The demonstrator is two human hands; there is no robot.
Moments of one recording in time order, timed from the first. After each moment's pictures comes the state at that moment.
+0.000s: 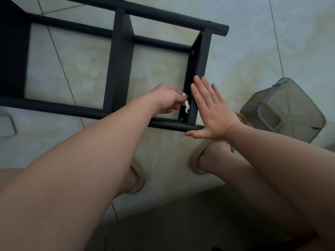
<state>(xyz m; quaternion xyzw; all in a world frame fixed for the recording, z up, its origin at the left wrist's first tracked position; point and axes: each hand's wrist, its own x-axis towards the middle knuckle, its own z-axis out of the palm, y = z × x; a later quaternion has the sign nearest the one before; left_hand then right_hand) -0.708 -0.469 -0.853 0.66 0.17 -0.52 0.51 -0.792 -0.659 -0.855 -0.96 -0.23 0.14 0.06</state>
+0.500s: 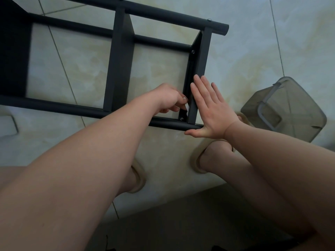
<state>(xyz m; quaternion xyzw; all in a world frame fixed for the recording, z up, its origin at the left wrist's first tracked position) -0.706 -0.470 -0.848 0.70 0.12 -0.54 0.46 -0.792 -0.659 -0.854 -0.96 -0.23 0.14 0.07</state>
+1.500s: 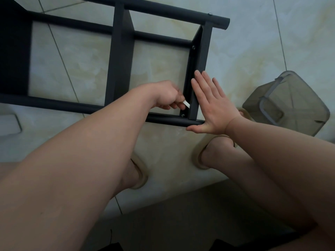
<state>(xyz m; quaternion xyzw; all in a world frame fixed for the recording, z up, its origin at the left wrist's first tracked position) -0.699 -0.464 -0.842 0.71 0.01 -0.59 0.39 -0.792 -0.659 -0.856 -0.96 -0.23 0.14 0.06</state>
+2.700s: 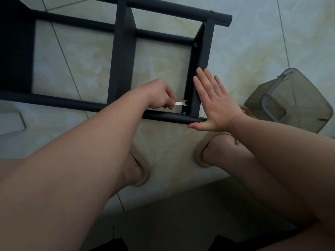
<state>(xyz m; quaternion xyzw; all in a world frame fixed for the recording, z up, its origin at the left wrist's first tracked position) -0.701 -0.437 -0.849 0.79 -0.06 -0.53 0.31 -0.792 -0.659 -0.854 -0.96 -0.23 0.14 0.06</state>
